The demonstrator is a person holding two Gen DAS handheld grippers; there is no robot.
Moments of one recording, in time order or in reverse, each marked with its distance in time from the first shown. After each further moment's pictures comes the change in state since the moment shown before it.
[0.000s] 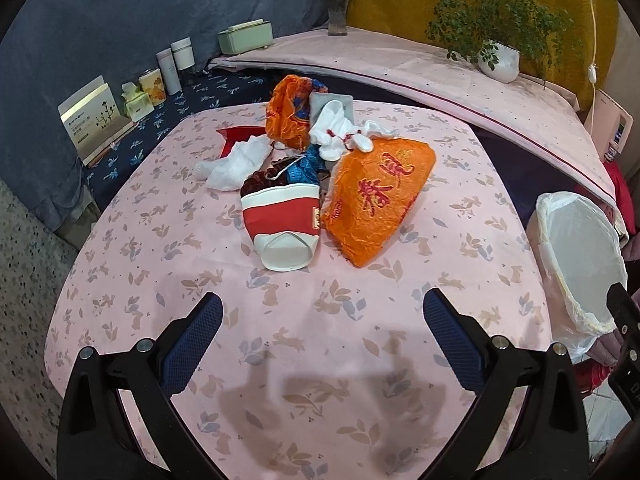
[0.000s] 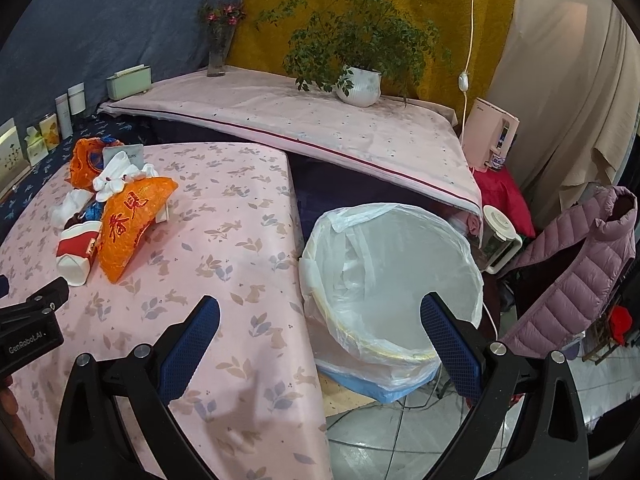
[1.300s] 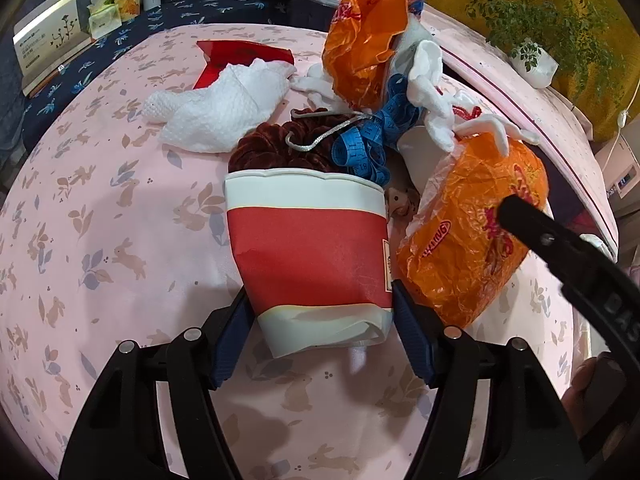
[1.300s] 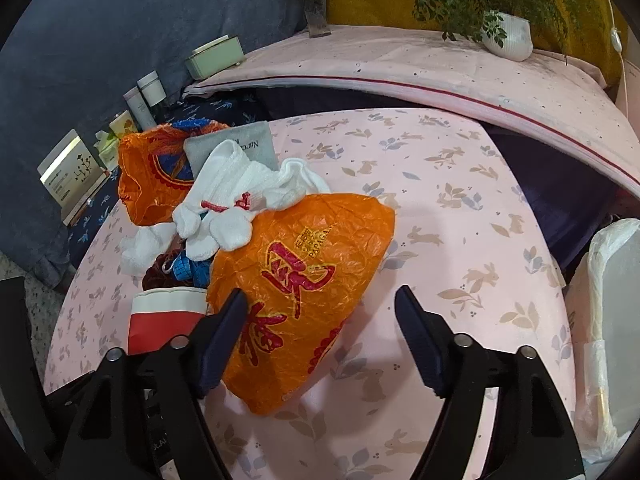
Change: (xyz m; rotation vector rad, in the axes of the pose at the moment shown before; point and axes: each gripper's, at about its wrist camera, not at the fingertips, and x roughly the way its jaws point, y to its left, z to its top) left arm 0.133 0.069 0.037 -0.134 0.191 -0.197; right arm 0.139 0.164 0.062 0.041 0.169 0.463
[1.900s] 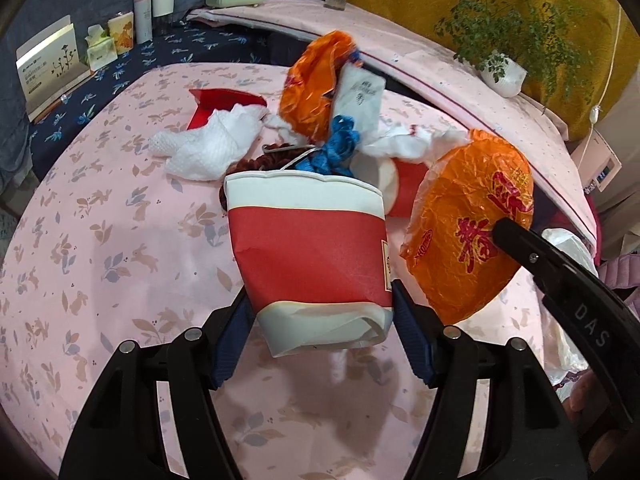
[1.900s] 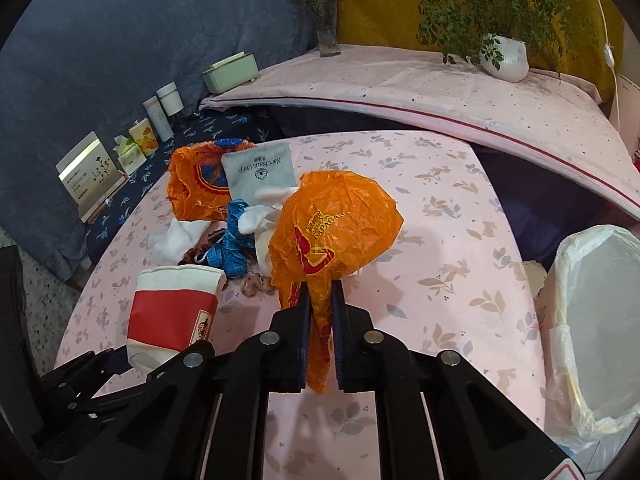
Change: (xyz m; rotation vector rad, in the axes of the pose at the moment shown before) left arm -0.053 -0.027 -0.012 0.050 -0.097 -0.031; right arm -0.062 -0.003 -0.014 -0.039 -0.070 0.012
